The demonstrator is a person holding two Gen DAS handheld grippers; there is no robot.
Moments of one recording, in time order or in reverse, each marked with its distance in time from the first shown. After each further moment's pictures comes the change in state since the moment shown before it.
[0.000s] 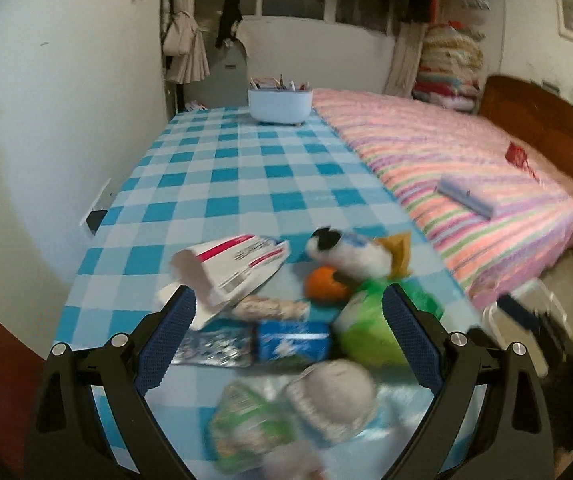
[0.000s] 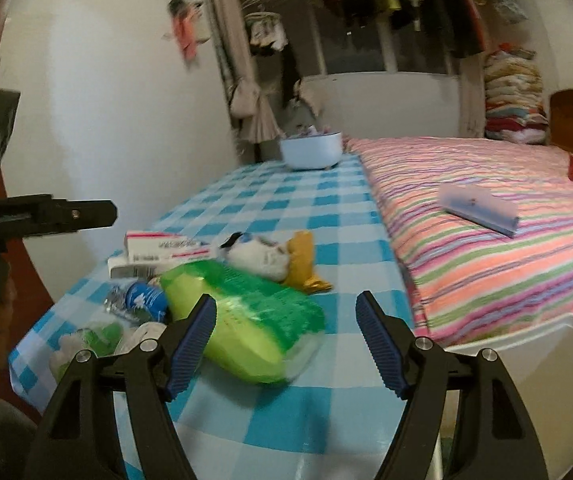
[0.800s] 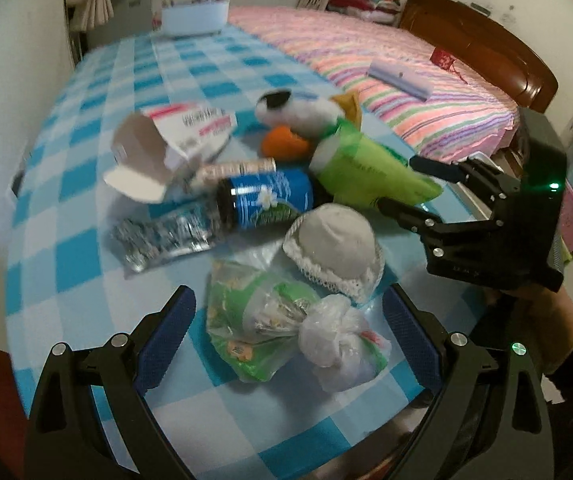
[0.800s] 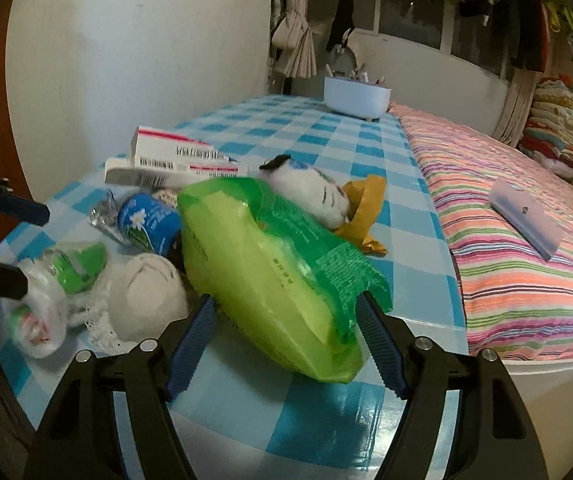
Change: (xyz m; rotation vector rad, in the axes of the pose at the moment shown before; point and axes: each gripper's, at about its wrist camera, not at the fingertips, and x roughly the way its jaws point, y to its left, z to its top) left arm 0.029 0.029 -0.067 0.169 0.314 -0.311; right arm 0.057 0.043 -0.015 -0.238 0.240 -0.021
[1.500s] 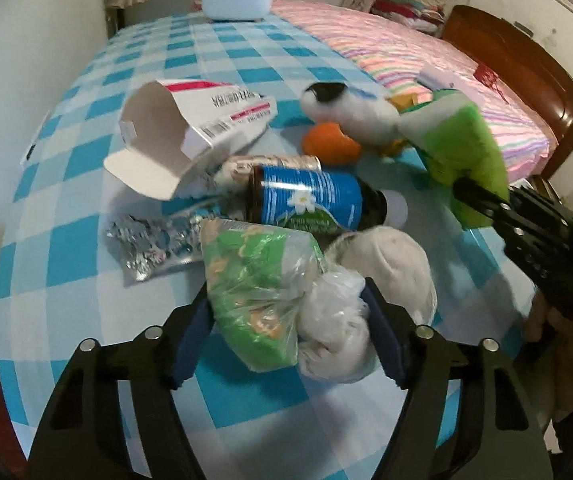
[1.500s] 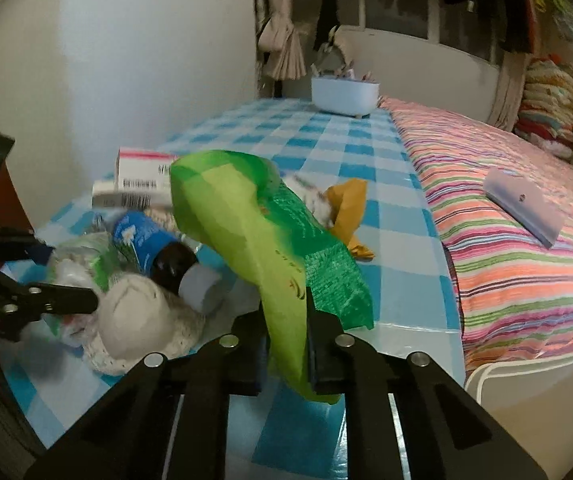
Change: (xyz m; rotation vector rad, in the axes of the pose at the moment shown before) left arm 0.028 0.013 0.016 -0.116 -0.007 0.091; right arm -0.005 -0.026 0.004 0.105 -0.032 0.028
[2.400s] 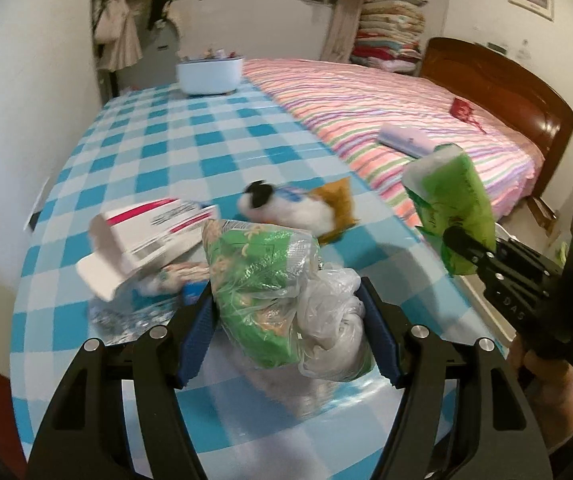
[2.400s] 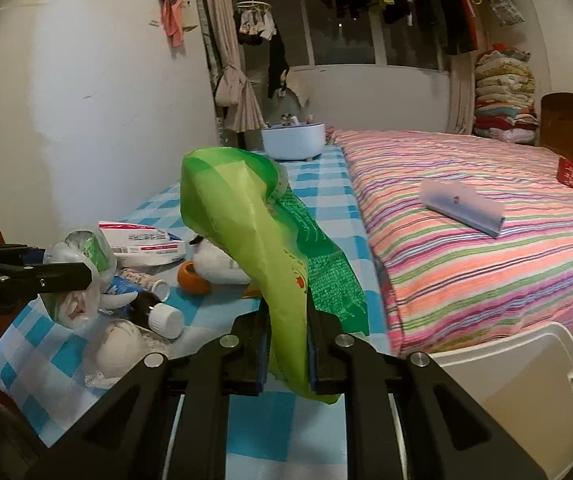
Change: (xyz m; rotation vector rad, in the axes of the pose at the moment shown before) left arm -0.038 -0.074 0.034 0.082 -0.209 0.001; right arm -0.054 -0.043 -0.008 0.142 -0.173 -0.074
